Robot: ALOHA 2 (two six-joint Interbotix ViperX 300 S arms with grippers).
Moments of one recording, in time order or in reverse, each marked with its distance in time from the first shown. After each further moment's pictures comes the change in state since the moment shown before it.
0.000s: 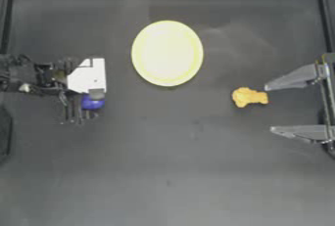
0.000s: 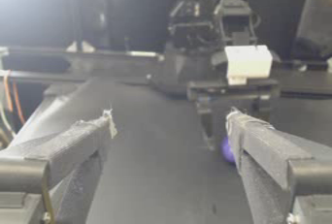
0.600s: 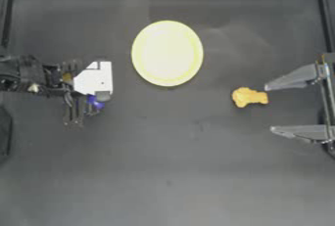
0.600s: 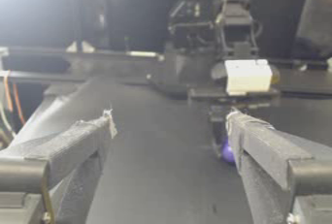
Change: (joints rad) left arm 0.002 0.055 -0.025 -0.002 0.018 0.006; right arm 0.000 0.000 -0.002 0.000 0.000 0.002
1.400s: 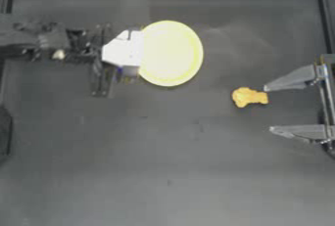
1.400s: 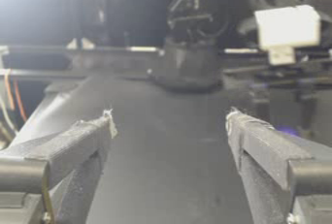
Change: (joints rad) left arm 0.069 0.094 -0.376 0.003 0.112 0.272; right arm 0.000 0.005 0.015 0.025 -0.005 0.002
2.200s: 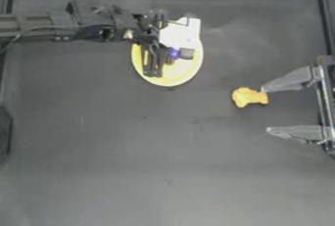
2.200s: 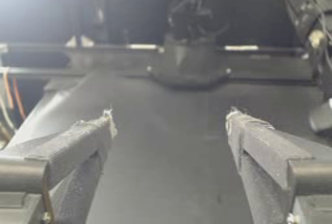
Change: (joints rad) left arm 0.058 0.399 -0.368 -0.009 -0.005 0.097; right arm 0.000 0.023 0.014 0.003 -0.040 0.000
